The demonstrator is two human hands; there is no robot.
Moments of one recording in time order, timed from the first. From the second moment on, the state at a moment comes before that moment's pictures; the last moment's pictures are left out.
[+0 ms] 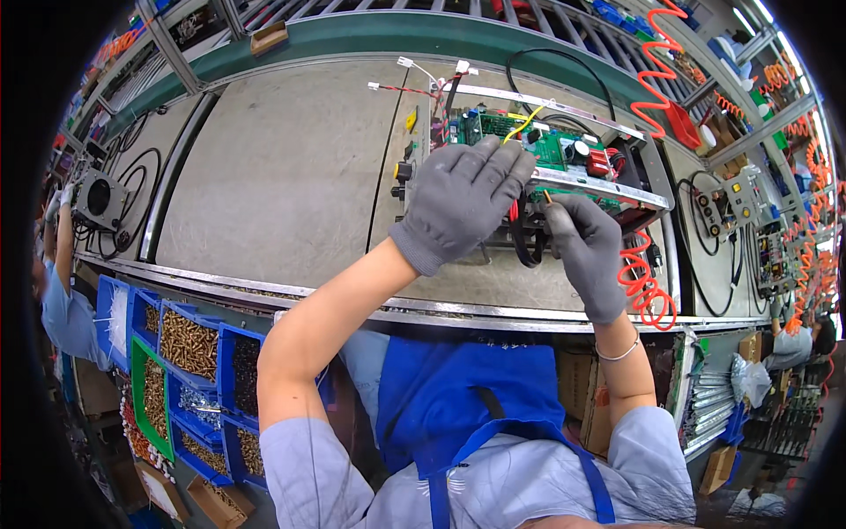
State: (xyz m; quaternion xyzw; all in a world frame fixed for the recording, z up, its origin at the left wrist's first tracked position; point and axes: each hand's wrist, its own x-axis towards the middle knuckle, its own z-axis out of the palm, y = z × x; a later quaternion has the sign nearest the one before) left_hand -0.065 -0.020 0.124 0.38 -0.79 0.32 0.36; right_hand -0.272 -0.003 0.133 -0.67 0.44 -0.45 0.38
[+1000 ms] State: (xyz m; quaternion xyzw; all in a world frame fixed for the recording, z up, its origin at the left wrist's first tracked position) left_hand -0.073 -0.025 0.114 0.38 -0.79 0.30 0.38; right_hand -0.253 -0.003 0.136 -0.78 0.43 -0.45 0.03
